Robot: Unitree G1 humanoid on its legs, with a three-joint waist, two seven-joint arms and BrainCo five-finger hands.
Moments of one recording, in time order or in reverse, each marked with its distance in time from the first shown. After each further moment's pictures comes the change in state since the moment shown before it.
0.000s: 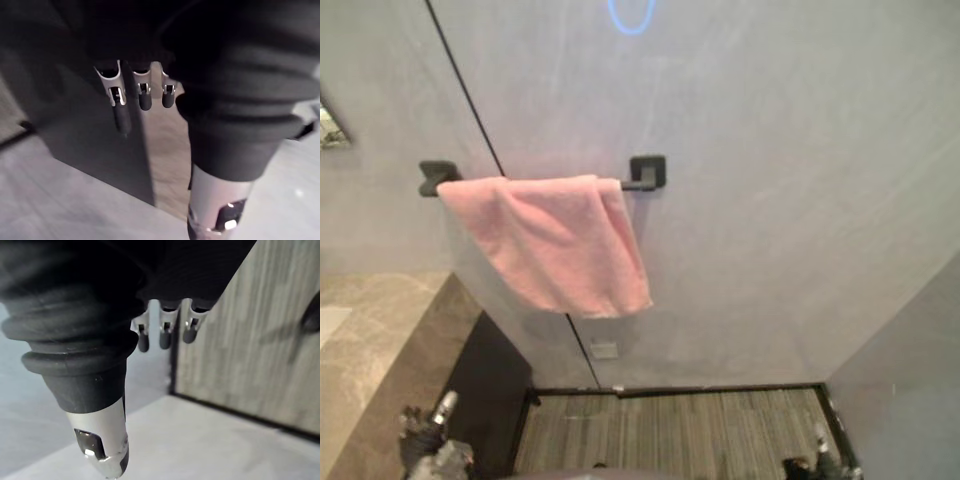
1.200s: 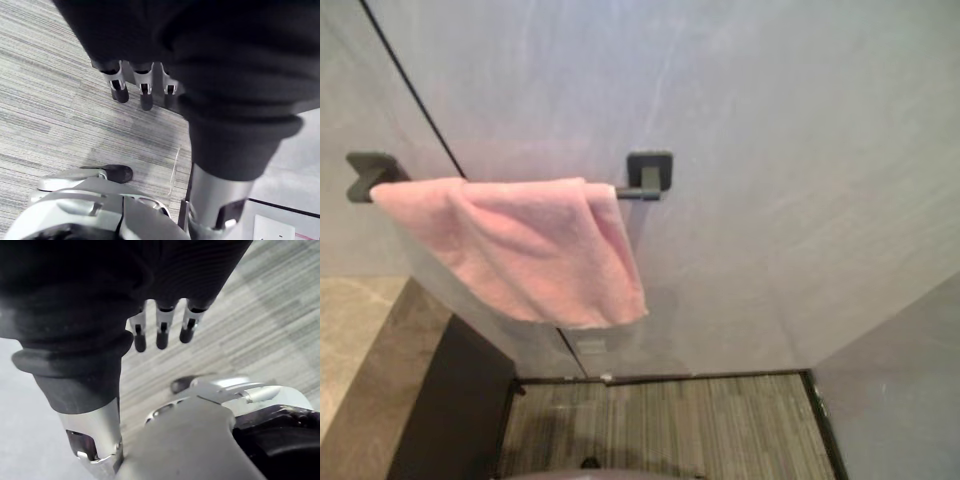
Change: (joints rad) left arm -0.059 0.153 -0.202 0.427 0.466 0.199 -0.117; right arm -0.079 -0.119 0.167 0.399 -0.549 0.173 0.195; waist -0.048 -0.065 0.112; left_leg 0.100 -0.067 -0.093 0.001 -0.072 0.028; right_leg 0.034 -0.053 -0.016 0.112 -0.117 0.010
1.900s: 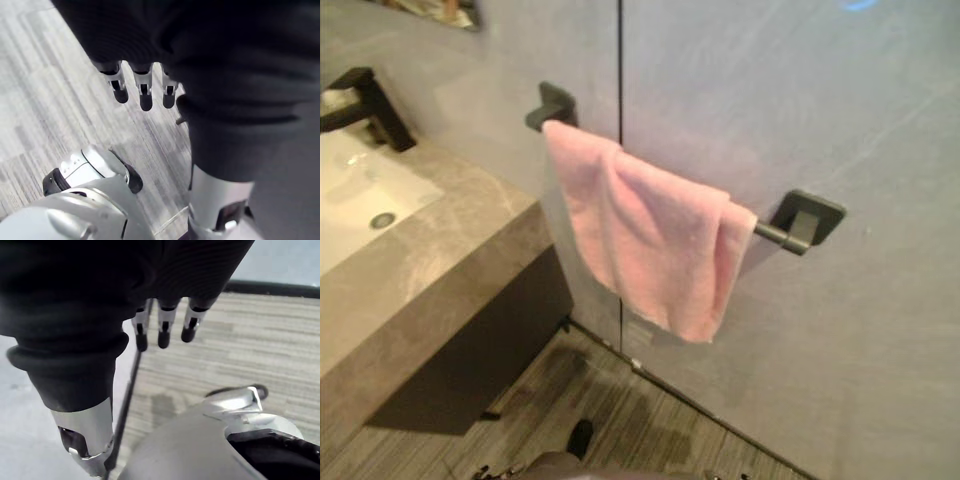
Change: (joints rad) left arm -0.021 -0.003 0.053 -0.043 -0.206 0.004 0.034; right arm 0.017 0.013 0.108 -0.009 -0.025 -0.005 -0.018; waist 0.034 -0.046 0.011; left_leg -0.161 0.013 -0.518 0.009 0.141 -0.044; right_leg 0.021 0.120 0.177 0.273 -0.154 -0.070
